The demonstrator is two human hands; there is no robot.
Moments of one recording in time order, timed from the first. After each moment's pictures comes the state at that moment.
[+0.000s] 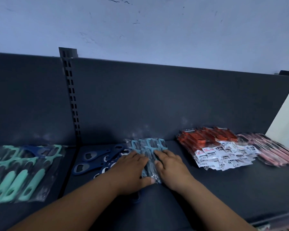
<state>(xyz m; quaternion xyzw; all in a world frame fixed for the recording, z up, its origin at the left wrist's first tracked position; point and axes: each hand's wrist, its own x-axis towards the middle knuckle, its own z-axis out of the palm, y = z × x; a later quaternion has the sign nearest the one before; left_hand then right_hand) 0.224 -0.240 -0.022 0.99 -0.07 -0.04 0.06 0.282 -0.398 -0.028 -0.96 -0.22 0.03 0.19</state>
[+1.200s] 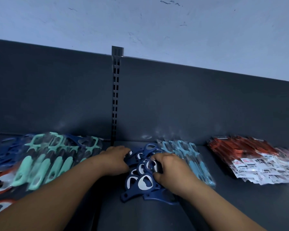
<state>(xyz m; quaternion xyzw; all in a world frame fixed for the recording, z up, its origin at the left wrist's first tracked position) 0.192 -0.109 -0.016 0.97 0.11 -0.09 0.18 0.236 -0.310 -0.004 -0.92 -0.38 -0.02 0.14</state>
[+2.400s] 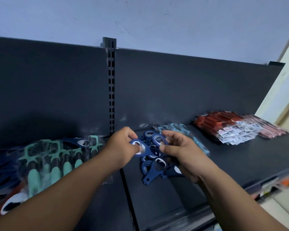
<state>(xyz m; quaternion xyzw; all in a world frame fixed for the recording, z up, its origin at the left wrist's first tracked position) 0.149 -0.100 0.015 0.84 0.06 0.05 0.53 0.165 -0.281 0.017 -0.68 -0.09 0.12 0.72</state>
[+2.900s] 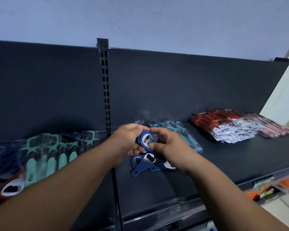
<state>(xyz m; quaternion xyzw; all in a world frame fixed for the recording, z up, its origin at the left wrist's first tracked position) 0.137 -0.152 0.044 0.72 0.10 -0.02 0.68 0.165 -0.297 0.026 -0.78 -0.19 0.12 0.58</state>
